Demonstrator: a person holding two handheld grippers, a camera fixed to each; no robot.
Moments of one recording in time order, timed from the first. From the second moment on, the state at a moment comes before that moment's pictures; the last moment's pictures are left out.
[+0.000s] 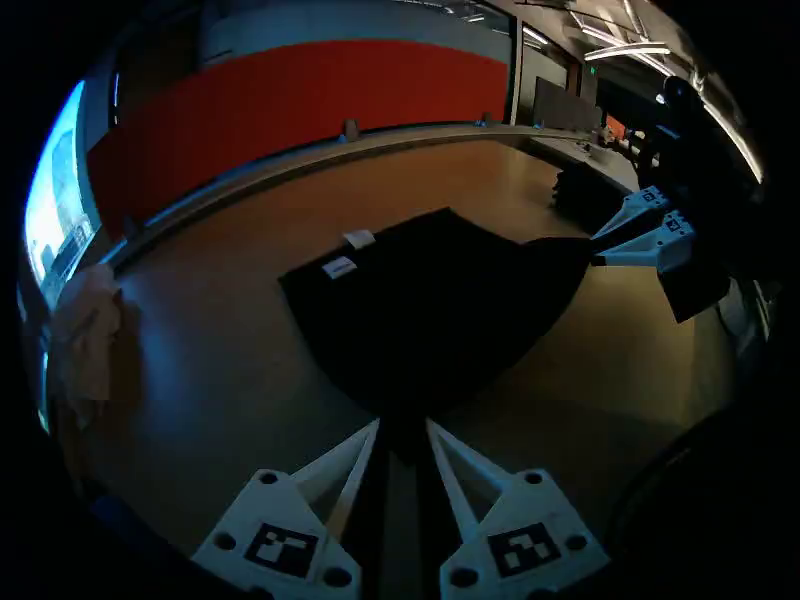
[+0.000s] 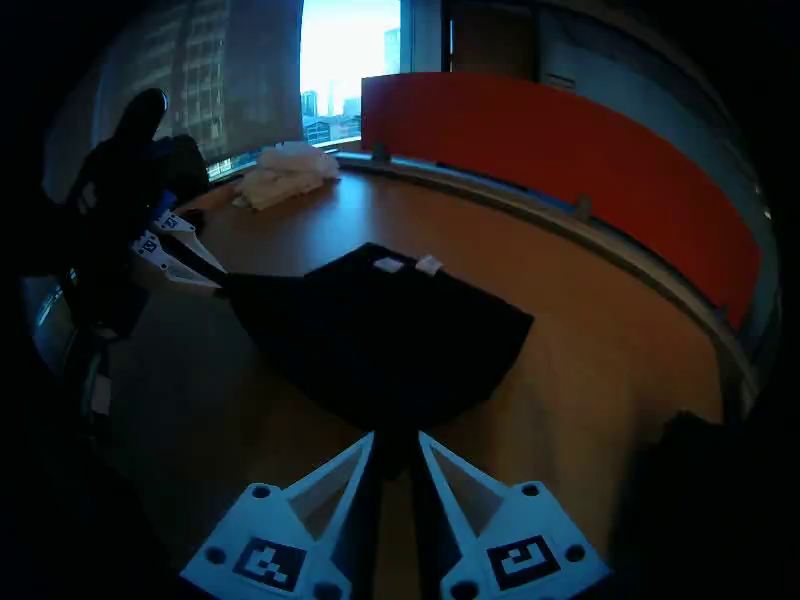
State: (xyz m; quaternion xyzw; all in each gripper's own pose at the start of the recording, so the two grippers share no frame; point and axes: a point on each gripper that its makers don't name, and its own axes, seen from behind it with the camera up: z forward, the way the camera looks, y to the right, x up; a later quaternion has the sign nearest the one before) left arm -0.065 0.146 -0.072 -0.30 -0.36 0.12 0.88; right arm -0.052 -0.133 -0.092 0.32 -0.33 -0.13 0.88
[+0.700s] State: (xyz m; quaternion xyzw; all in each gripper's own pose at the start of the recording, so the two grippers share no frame) left arm 0.022 0.149 -0.065 -0.29 -0.31 0.11 0.90; right arm 0.029 -0.129 -0.082 0.32 -0.26 -0.12 0.90
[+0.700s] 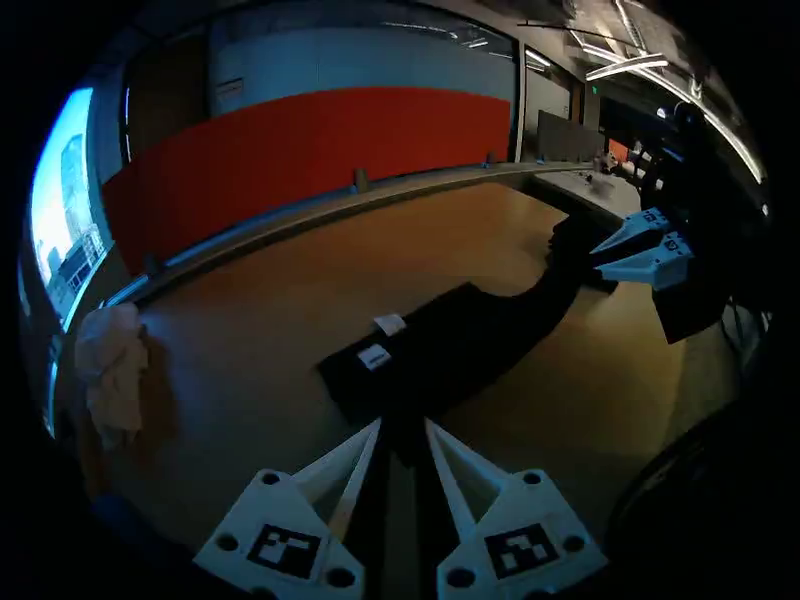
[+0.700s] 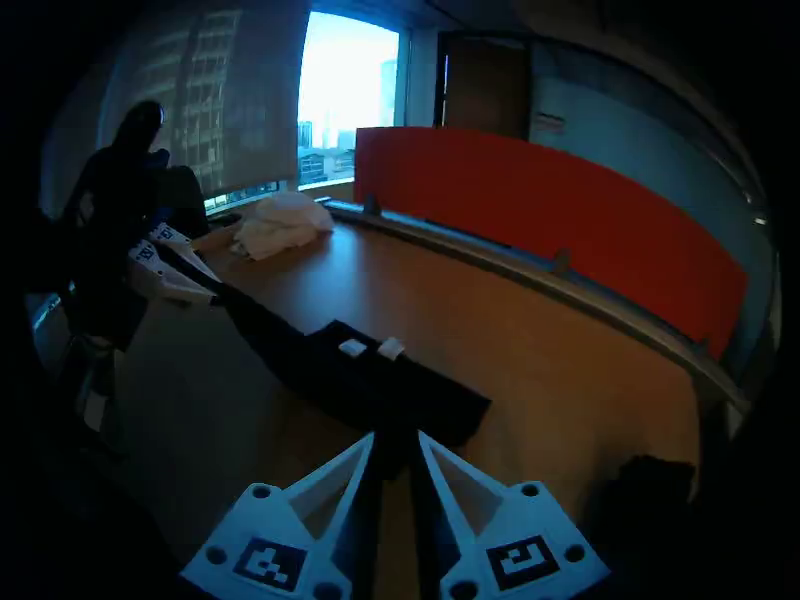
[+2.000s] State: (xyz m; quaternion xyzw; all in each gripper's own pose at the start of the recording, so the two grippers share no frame) left arm 0.067 0.154 -0.081 -0.29 -0.32 0.09 0.90; right arm 0.076 -0.120 -0.090 0.32 -0.25 -0.12 0.91
